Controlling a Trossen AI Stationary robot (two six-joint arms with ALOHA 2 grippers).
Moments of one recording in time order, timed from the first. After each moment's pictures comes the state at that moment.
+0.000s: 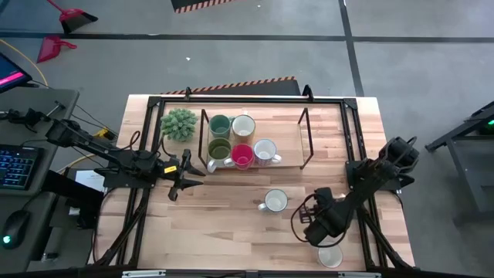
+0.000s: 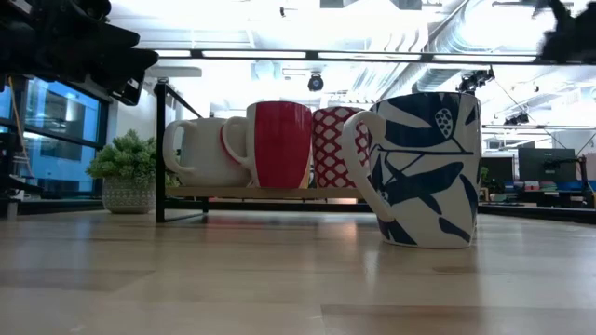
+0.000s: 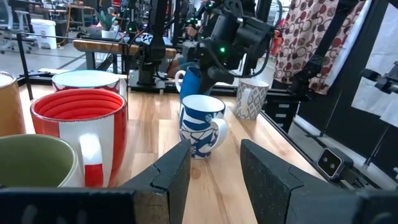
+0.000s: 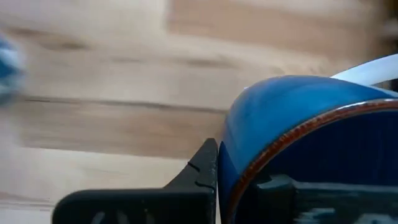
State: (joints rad) left arm -0.31 0.65 0.07 0.54 -0.12 -0.13; right arm 0.74 1.71 1.16 -1.21 0.14 2.19
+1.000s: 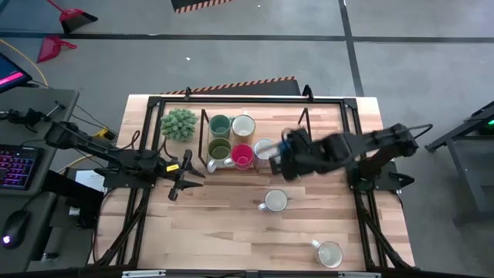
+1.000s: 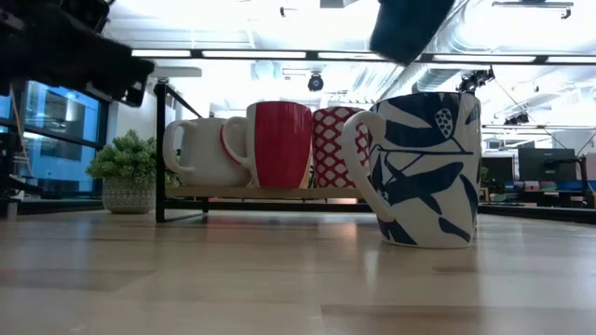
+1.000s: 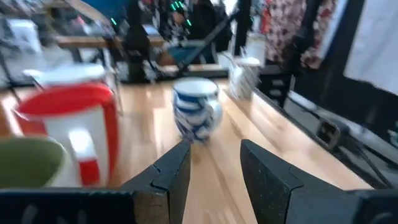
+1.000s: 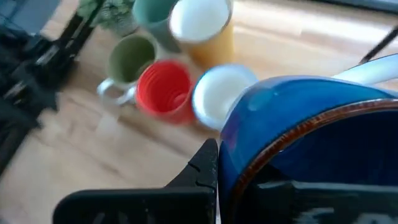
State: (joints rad) left arm -0.25 0.65 0.07 0.49 -0.01 -0.03; right arm 0.28 1.62 1.81 -1.35 0.57 1.34
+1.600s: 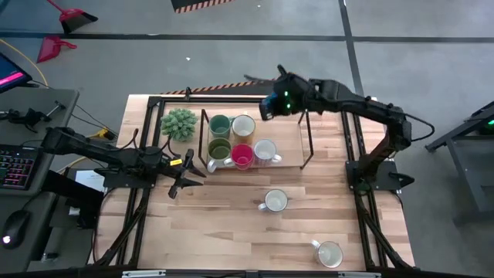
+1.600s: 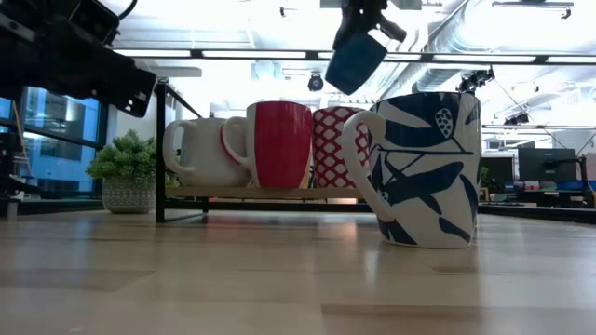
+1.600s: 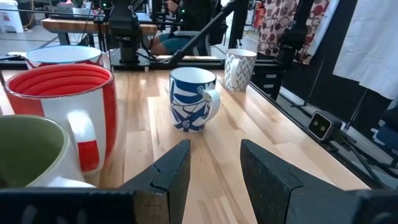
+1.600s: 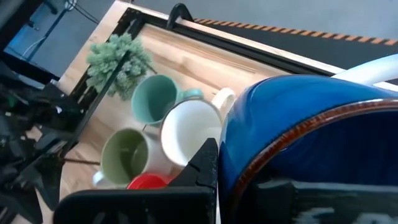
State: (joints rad) left arm -0.13 0.65 0.07 0.44 0.15 -0.06; right arm -0.27 1.62 1.81 -1.00 0.21 0.74
